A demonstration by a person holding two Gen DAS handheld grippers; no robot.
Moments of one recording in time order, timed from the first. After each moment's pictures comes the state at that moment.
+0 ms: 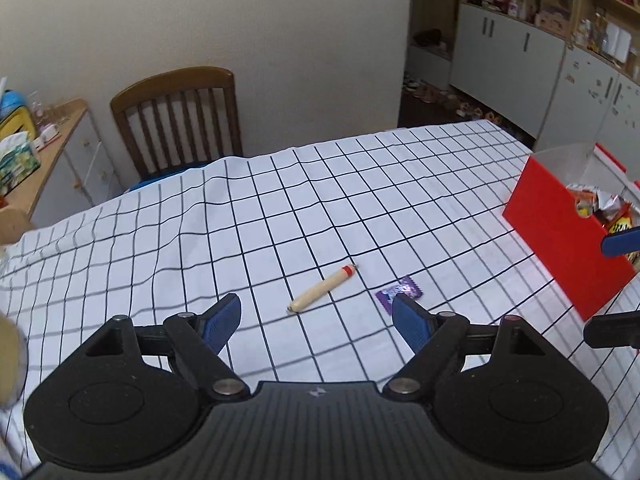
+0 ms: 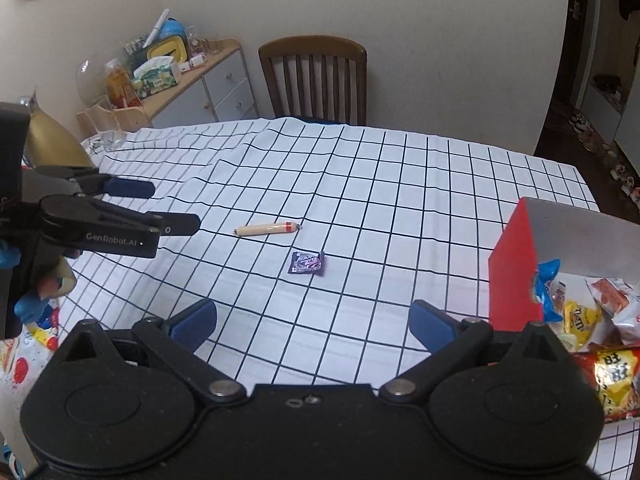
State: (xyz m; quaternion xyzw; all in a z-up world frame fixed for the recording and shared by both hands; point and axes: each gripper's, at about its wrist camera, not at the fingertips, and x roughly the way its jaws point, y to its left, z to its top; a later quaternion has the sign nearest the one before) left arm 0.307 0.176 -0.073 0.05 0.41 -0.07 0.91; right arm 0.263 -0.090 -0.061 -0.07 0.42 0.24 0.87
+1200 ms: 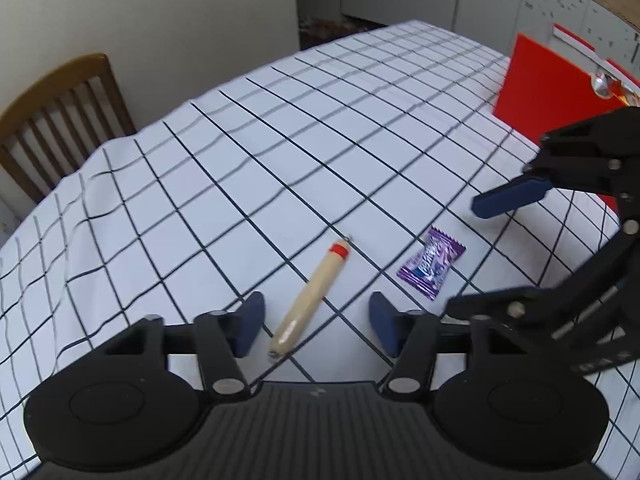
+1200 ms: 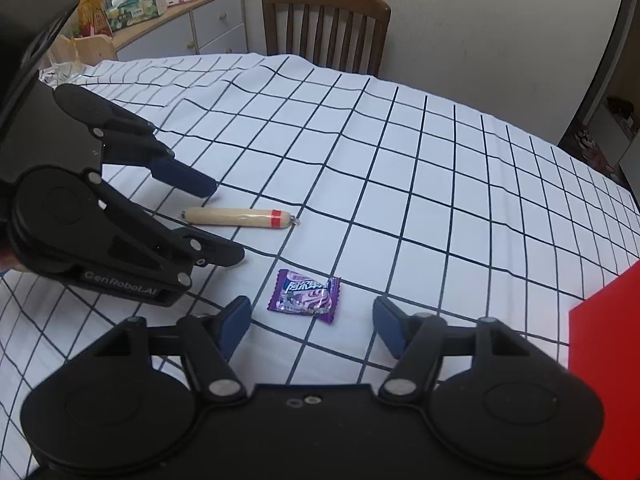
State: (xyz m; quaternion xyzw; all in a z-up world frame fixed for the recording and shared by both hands) left arm 0.403 0.173 -0.172 0.15 0.46 -0.23 0.84; right arm 0.347 -0.010 -0.165 -0.15 0.44 0.22 0.85
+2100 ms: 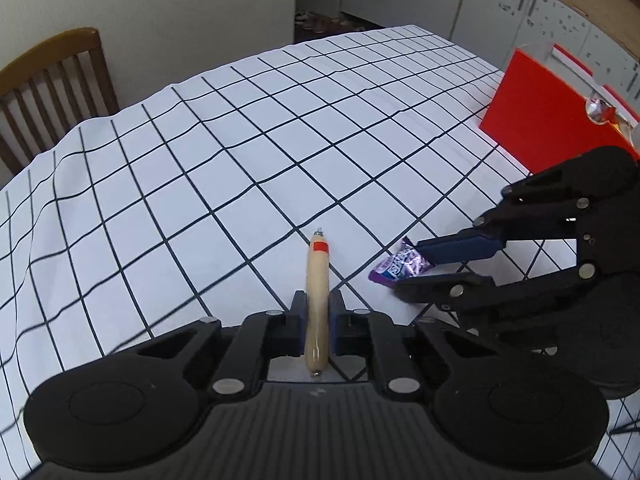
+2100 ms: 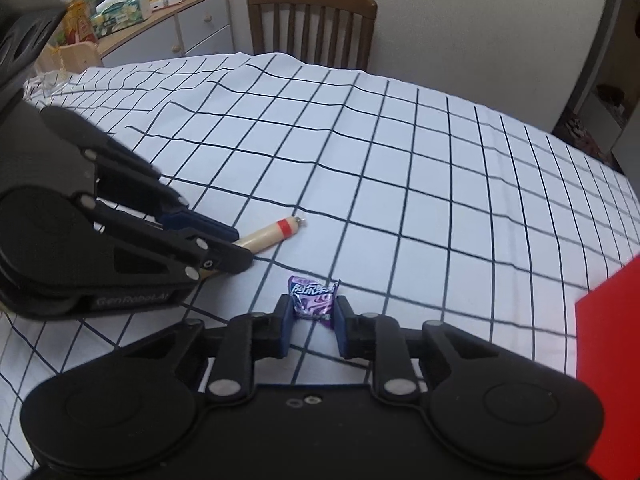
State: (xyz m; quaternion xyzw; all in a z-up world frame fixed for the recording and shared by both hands) left arm 0.402 0.163 -0.174 0.10 0.48 -0.23 0.84; right arm 0.353 -0.009 -0.169 -0.13 0.45 0.21 0.86
